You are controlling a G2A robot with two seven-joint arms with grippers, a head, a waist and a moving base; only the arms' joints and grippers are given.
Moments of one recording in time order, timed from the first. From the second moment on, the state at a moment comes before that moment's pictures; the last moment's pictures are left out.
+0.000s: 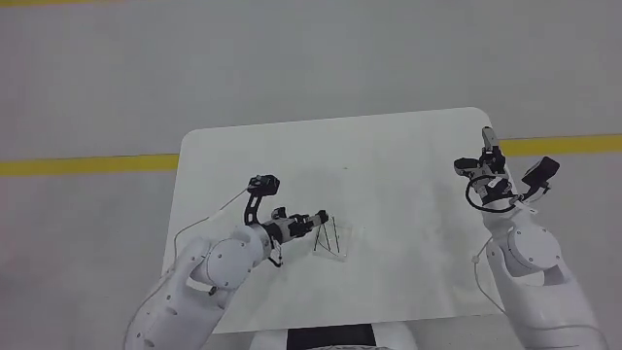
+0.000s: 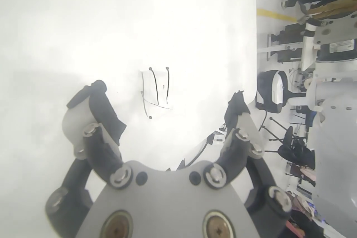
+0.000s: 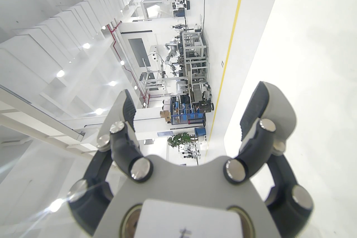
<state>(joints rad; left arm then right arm) 1.56 -1.11 -1.10 -2.00 0.58 0.34 -0.74 -1.73 -1.15 1.60 -1.80 0.42 0.00 0.00</state>
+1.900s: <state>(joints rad) 1.42 -1.22 -0.93 -1.90 0.95 0.34 -0.96 -1.73 -1.15 1.60 -1.80 0.42 0.00 0.00</state>
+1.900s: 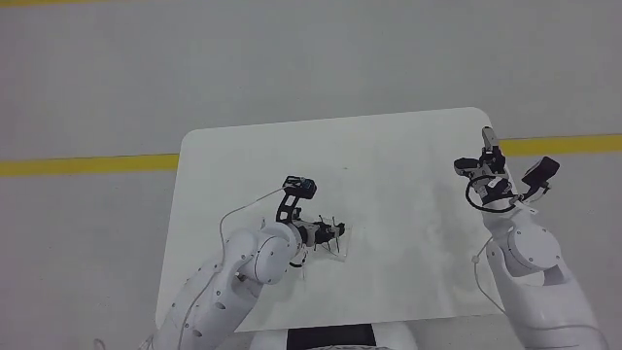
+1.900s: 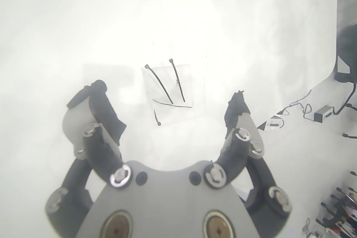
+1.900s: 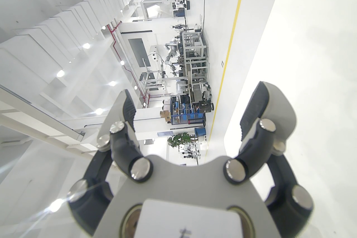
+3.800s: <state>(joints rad) 1.41 -1.33 -0.95 -1.83 1.09 0.34 -1.08 -1.73 -1.15 1.60 -1.80 0.42 0.00 0.00</state>
